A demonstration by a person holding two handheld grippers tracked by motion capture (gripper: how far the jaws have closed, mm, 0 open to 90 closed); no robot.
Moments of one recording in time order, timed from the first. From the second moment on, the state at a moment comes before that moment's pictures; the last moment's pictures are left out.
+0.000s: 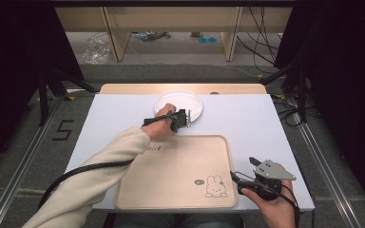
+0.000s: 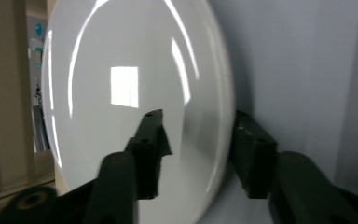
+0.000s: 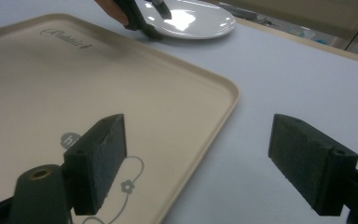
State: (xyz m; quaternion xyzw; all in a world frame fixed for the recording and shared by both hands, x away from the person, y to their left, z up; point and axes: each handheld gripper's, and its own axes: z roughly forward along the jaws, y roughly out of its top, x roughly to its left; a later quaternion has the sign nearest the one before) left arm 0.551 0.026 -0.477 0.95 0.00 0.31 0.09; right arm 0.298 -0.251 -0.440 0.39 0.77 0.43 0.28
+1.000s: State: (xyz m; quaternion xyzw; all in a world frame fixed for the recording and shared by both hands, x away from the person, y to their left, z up) left arm 0.537 0.018 -0.460 0.91 0.02 0.41 0.07; right arm 0.297 -0.251 -0.441 0.38 0.77 0.43 0.27
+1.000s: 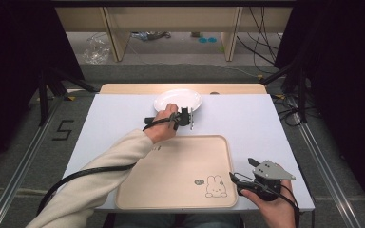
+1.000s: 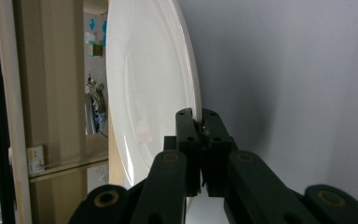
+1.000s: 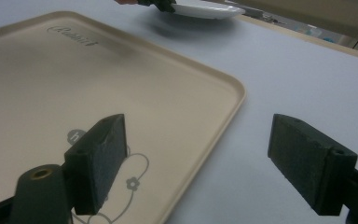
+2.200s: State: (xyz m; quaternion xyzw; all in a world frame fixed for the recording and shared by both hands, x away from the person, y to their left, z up) left arm 0.511 0.031 -0.430 0.88 0.00 0.46 0.11; right arm 0.297 -0.251 -0.440 0.38 0.77 0.43 0.28
